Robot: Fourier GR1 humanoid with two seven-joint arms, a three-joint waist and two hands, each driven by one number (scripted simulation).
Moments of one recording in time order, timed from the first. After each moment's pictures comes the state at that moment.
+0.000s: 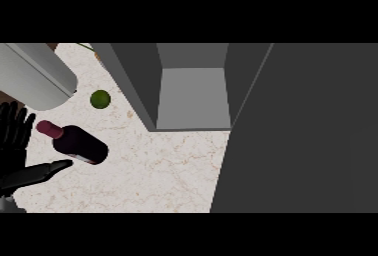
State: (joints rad) left arm 0.00 0.19 0.35 -1.58 0.22 -0.09 -0.06; right arm -0.08 -0.21 0.60 -2.51 0.11 -0.43 0.65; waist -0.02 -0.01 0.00
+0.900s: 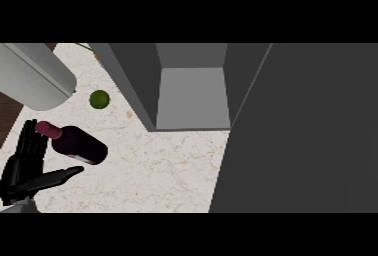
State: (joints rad) left arm -0.06 0.21 0.39 -1.14 0.16 -0.16 -0.36; right arm -0.15 -0.27 0.62 -2.51 0.12 -0.50 0.69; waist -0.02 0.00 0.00
